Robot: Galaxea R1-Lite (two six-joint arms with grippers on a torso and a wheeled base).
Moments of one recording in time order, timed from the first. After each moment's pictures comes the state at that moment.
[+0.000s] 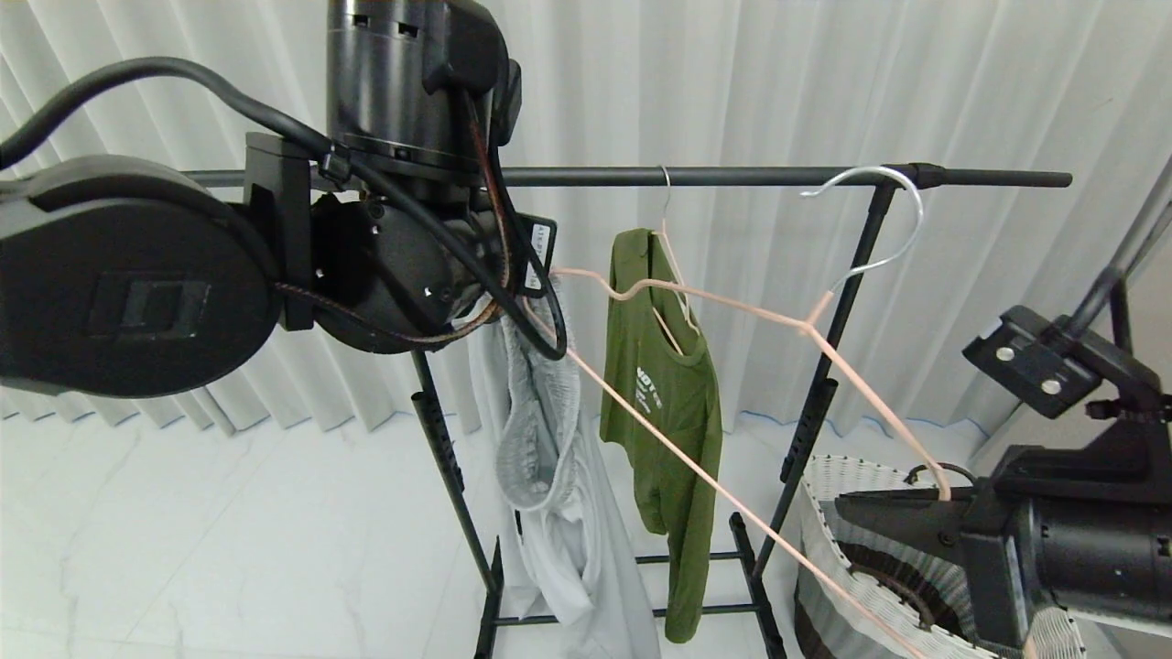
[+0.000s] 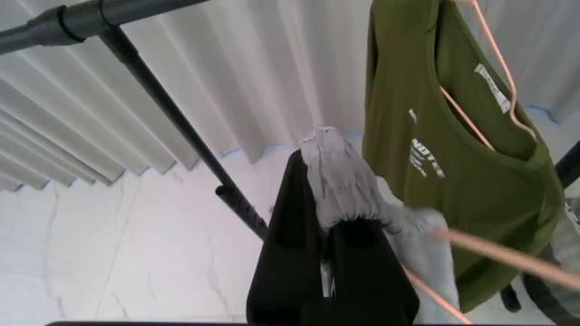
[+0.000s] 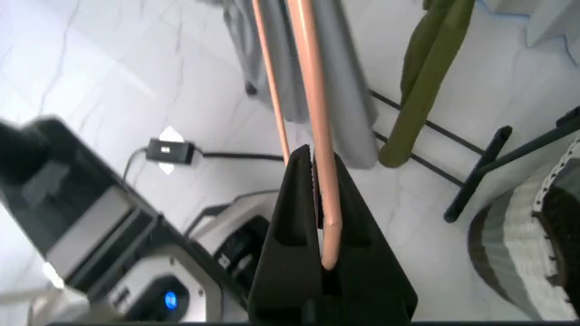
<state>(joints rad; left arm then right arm) -0.72 1.73 -1.47 0.03 0.71 0.08 0.92 1.27 -0.86 0.09 -0.04 0.28</state>
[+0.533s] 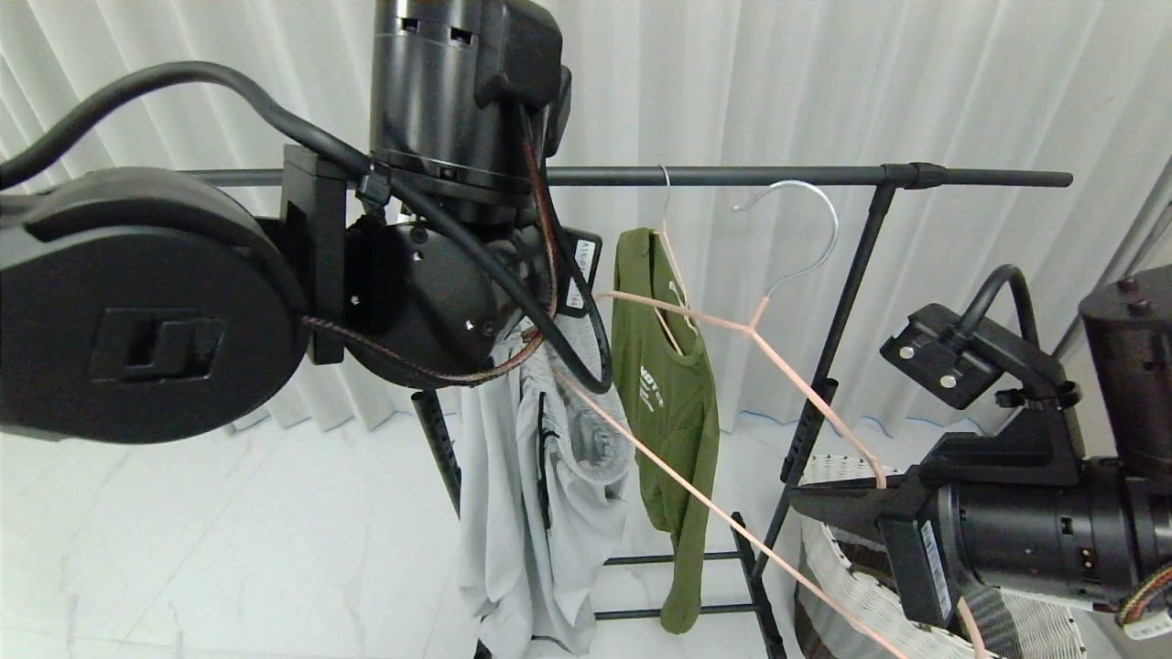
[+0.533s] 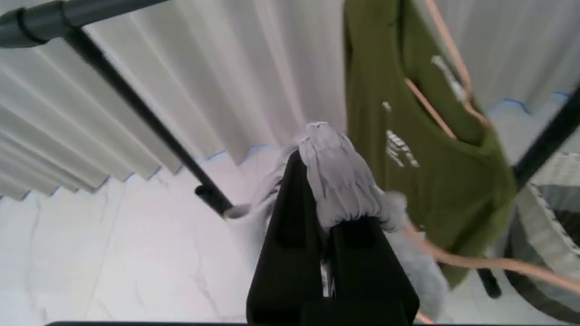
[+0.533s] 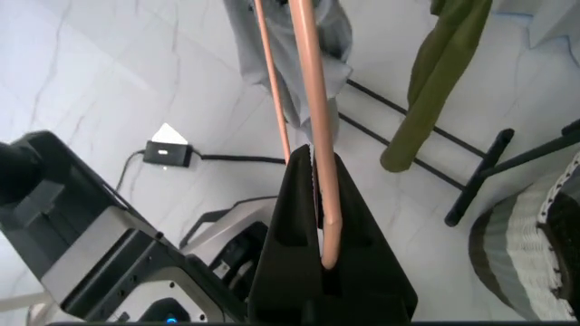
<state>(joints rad) -0.82 1.73 -1.47 0.03 0.73 0.07 0.94 1.37 -0.91 0.09 -0.04 0.25</state>
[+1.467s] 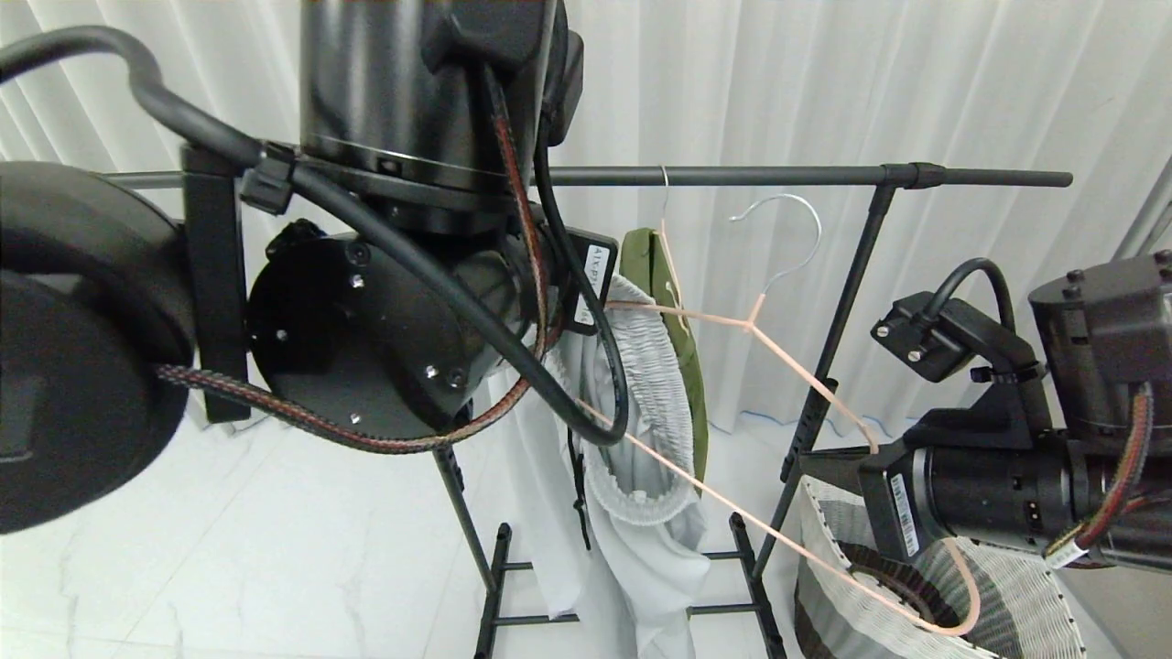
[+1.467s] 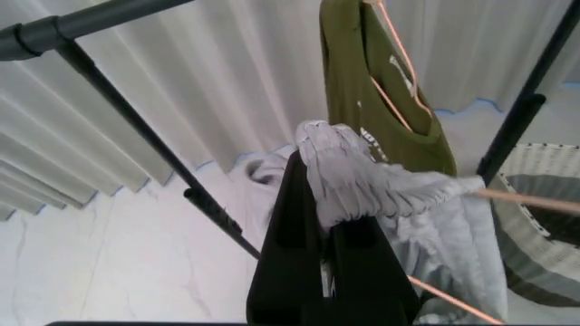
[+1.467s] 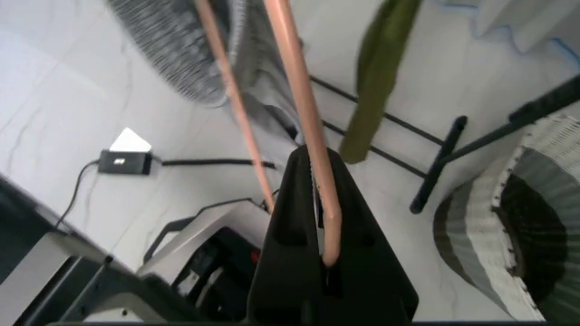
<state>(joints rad) -0.92 1.67 -1.42 0.04 0.79 0.07 0.84 1.41 -0.91 0.05 -0.11 0.22</state>
